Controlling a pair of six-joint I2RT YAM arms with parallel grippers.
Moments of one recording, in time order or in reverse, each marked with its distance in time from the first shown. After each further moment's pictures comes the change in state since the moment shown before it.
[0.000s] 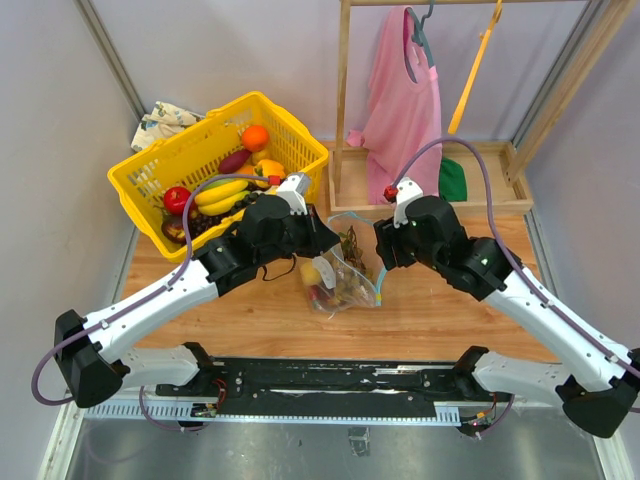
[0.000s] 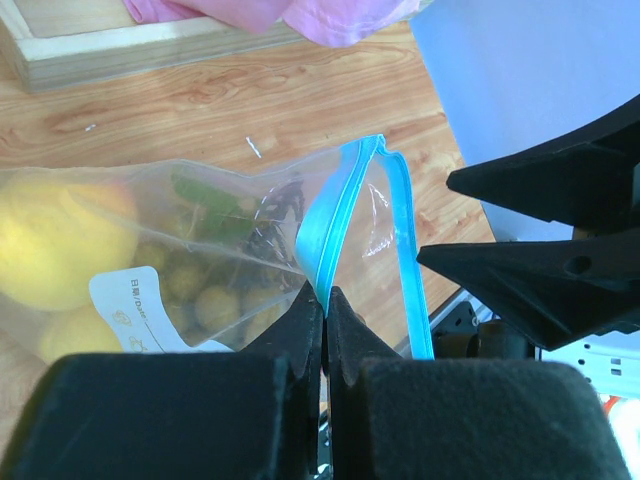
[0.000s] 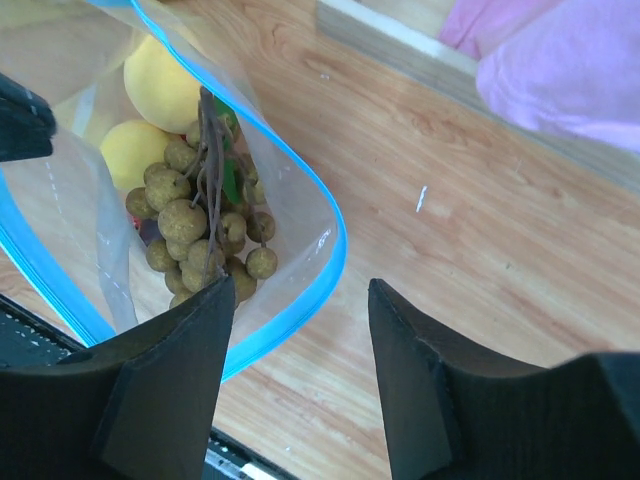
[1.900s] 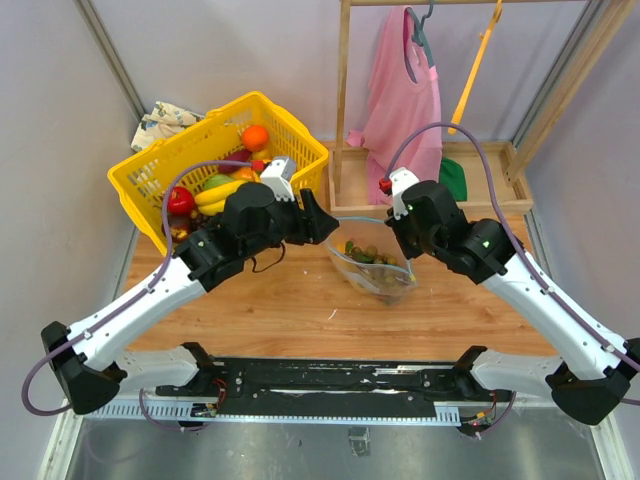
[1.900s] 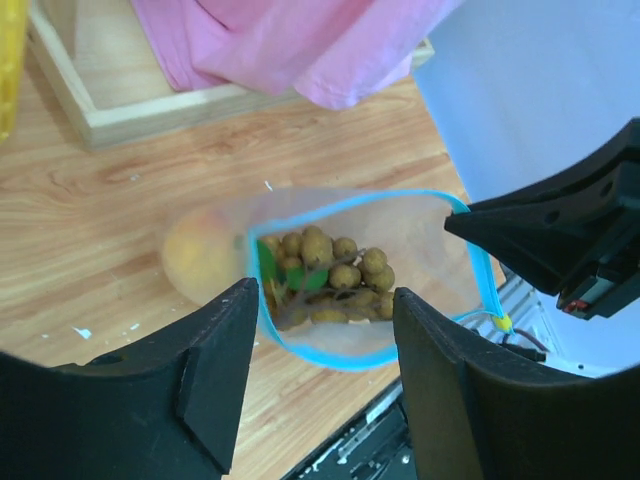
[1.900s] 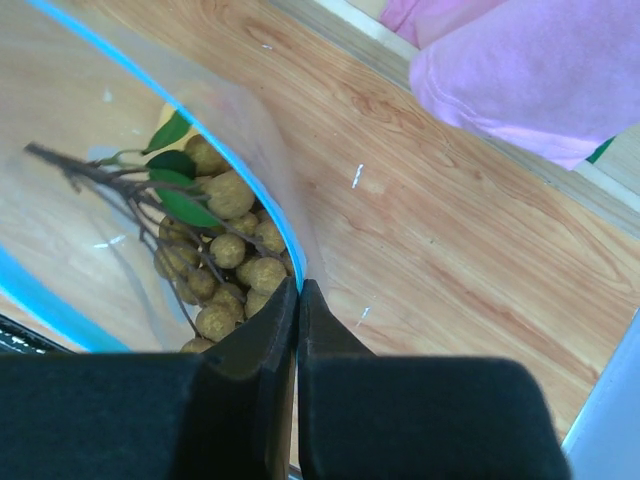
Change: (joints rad) left arm 0.027 -0.035 0.094 -0.083 -0.043 0.054; right arm -0.027 0.098 0.177 -0.200 0.049 -0.099
